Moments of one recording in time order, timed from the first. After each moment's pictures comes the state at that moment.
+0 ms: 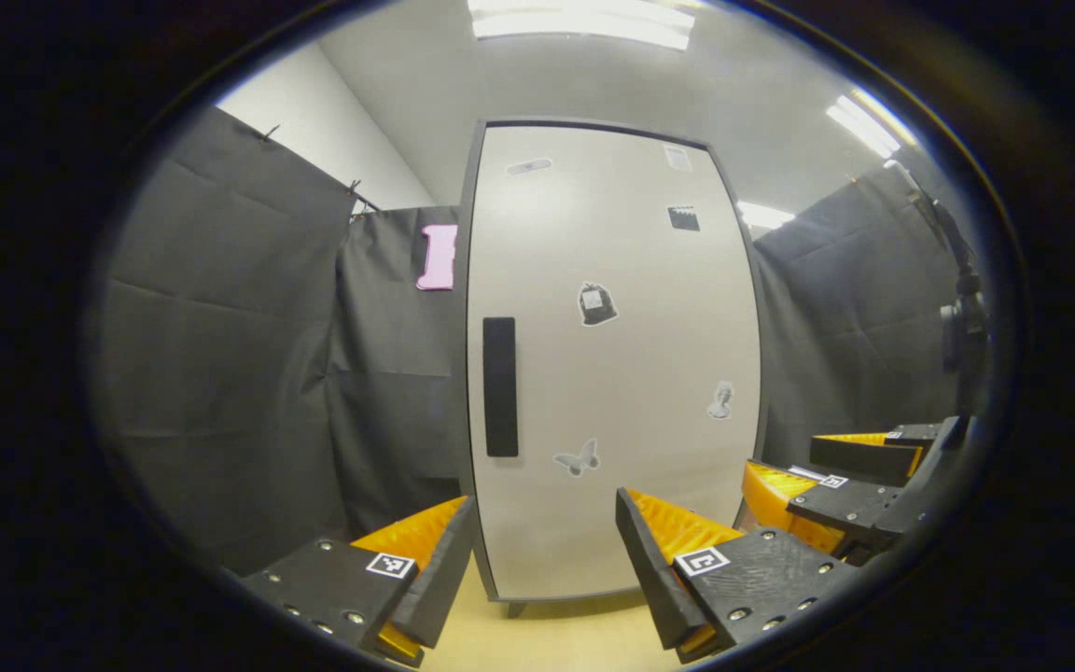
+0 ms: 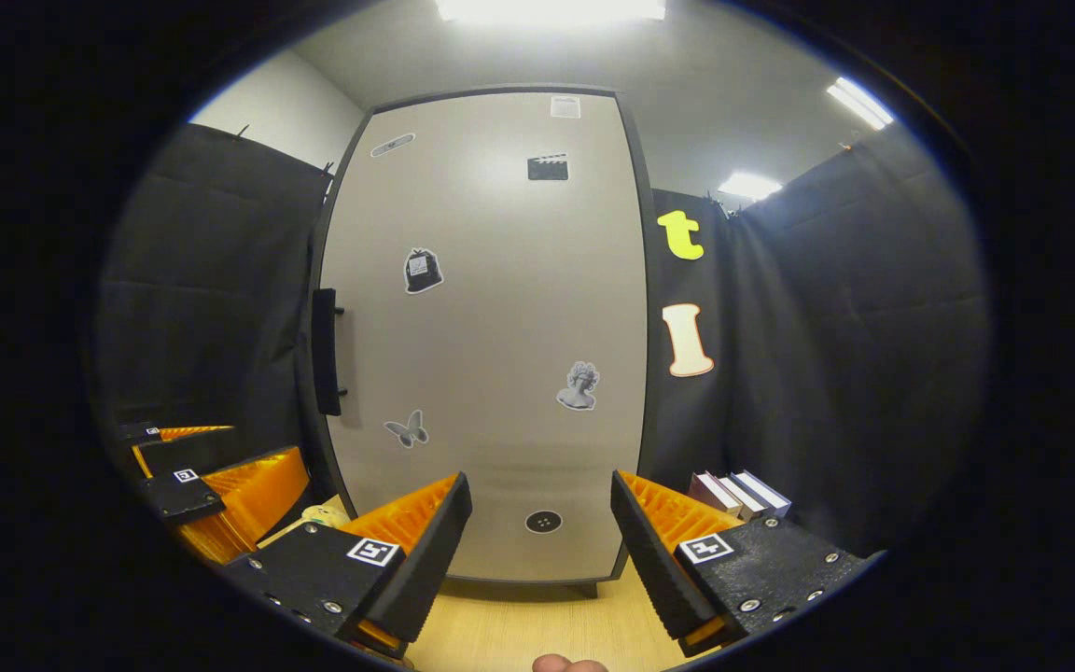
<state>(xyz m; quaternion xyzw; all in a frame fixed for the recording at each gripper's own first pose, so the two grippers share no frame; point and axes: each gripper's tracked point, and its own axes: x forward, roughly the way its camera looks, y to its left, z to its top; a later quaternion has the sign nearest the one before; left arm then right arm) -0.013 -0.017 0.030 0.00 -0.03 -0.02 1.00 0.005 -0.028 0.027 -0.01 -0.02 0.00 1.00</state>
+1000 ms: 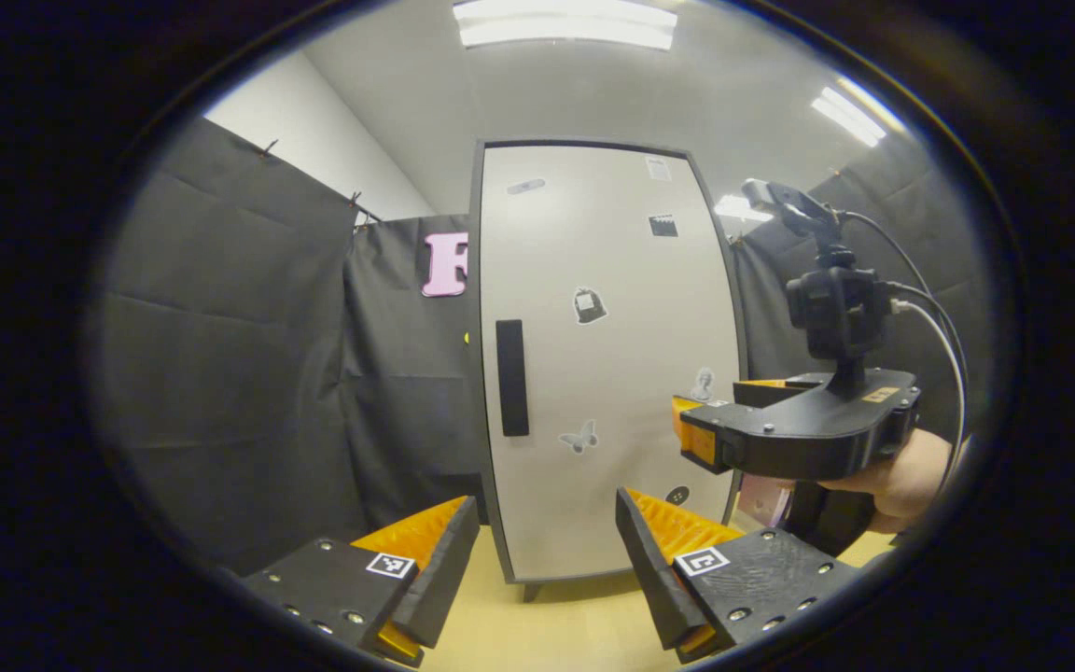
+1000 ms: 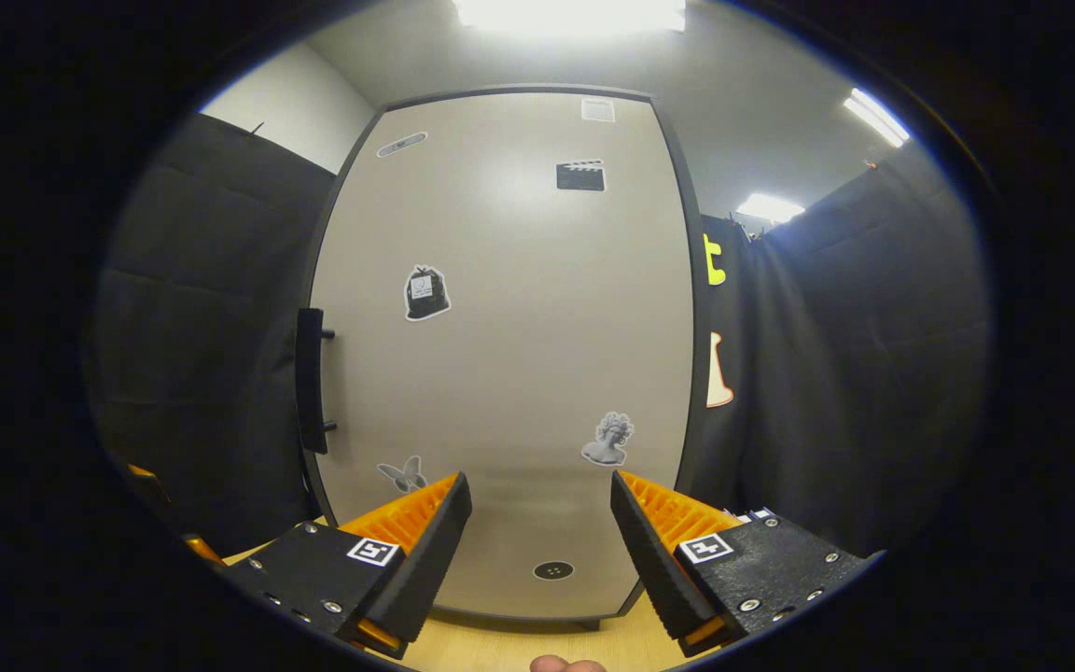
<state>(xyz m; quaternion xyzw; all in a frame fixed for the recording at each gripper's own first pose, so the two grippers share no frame) -0.076 -0.008 0.022 0.03 -0.03 -0.01 1.00 0.060 -0.003 0.068 -0.03 -0.06 0.03 1.00</state>
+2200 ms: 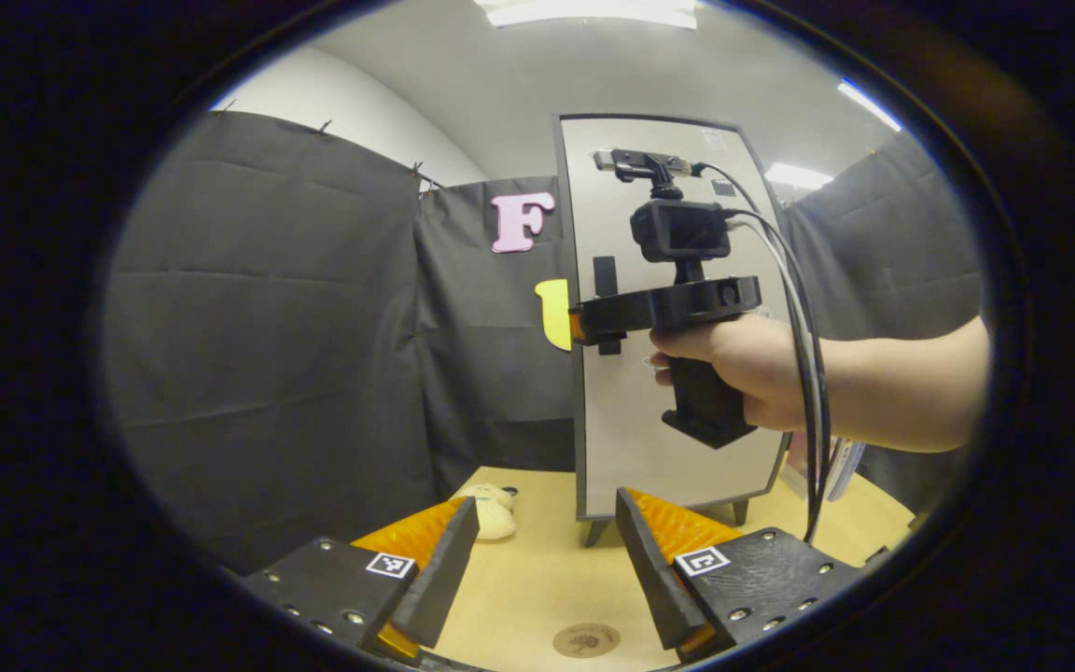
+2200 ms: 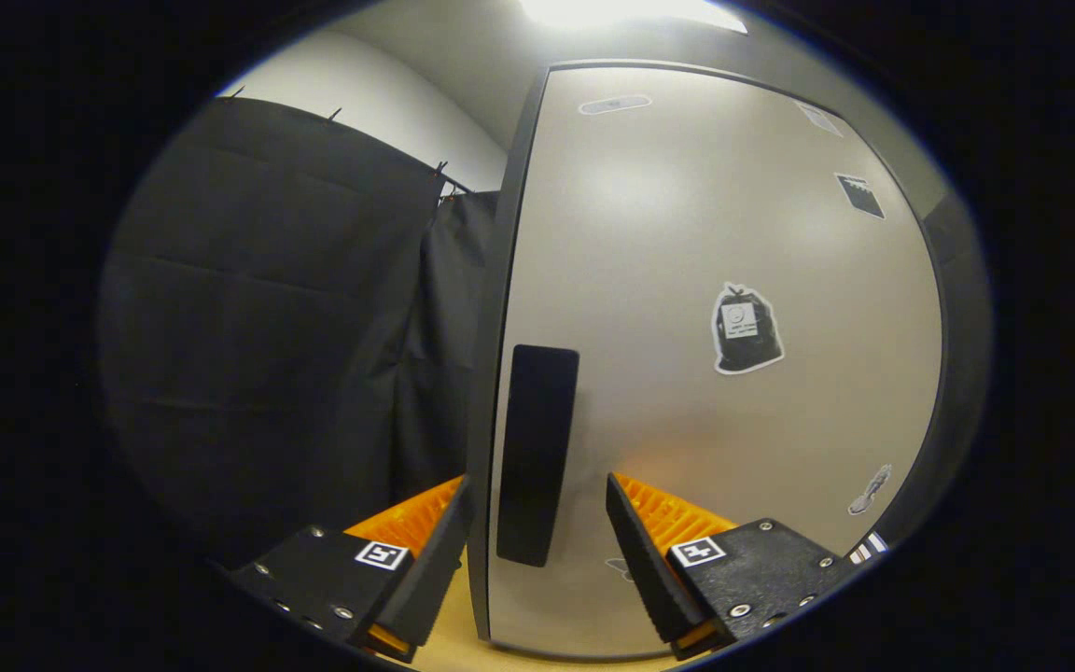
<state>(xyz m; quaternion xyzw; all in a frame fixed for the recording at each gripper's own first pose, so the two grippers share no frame) -0.150 0.068 -0.041 0.01 0.05 0.08 1.00 0.125 0.201 0.076 -0.07 -0.03 0.18 0.98</state>
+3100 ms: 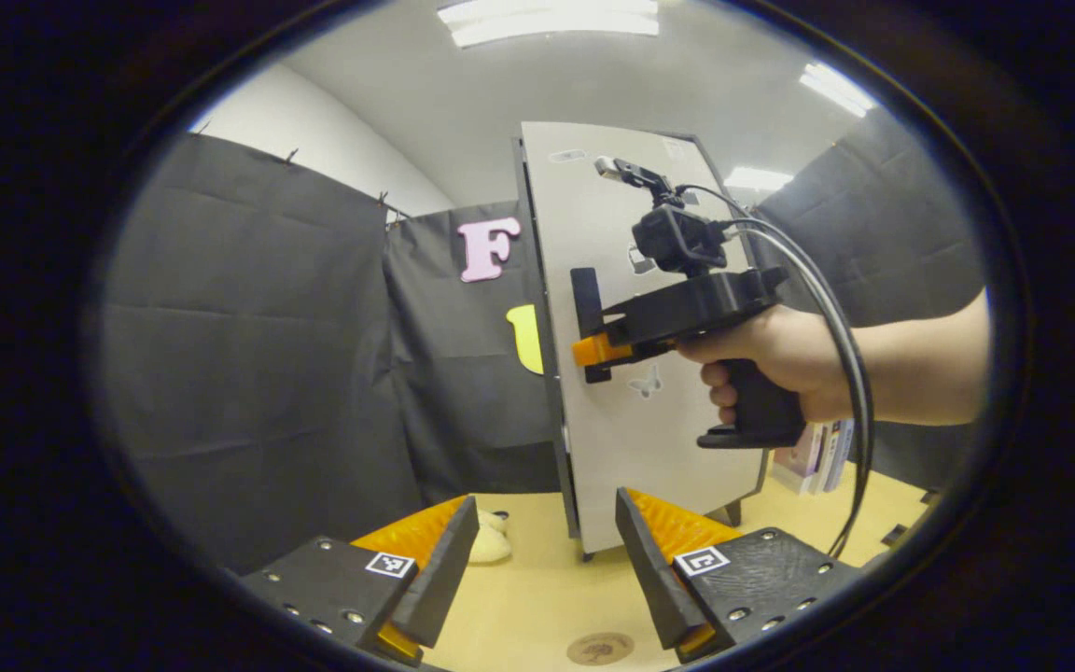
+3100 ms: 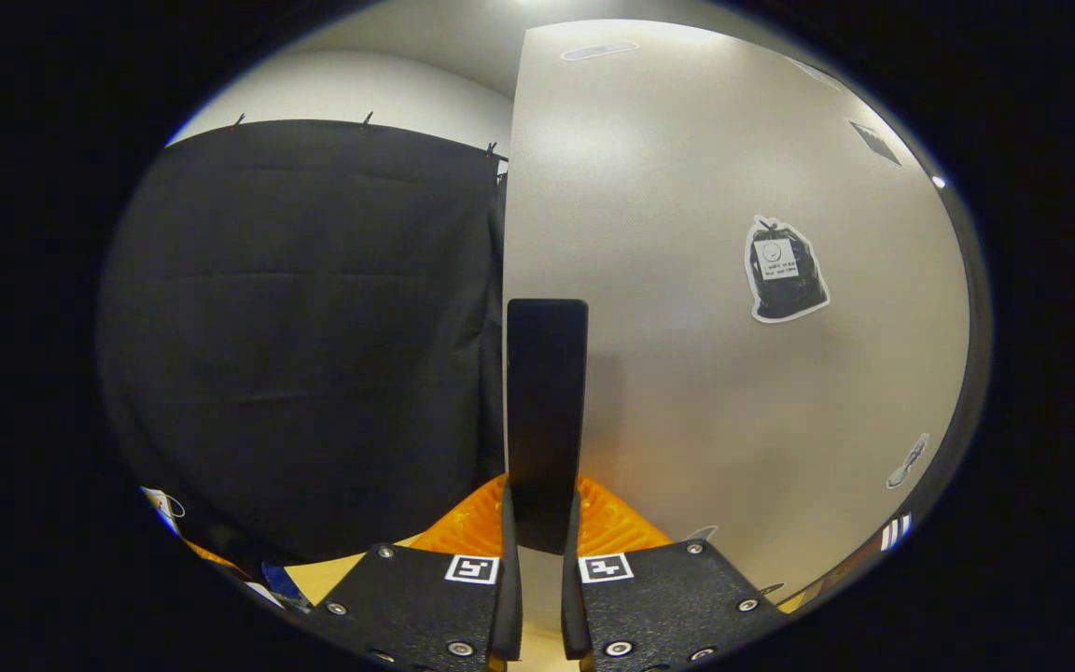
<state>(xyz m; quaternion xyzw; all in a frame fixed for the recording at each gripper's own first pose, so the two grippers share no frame) -0.144 0.069 -0.019 0.08 0.00 0.04 1.00 0.116 0.189 0.063 -0.05 0.02 0.31 0.95</state>
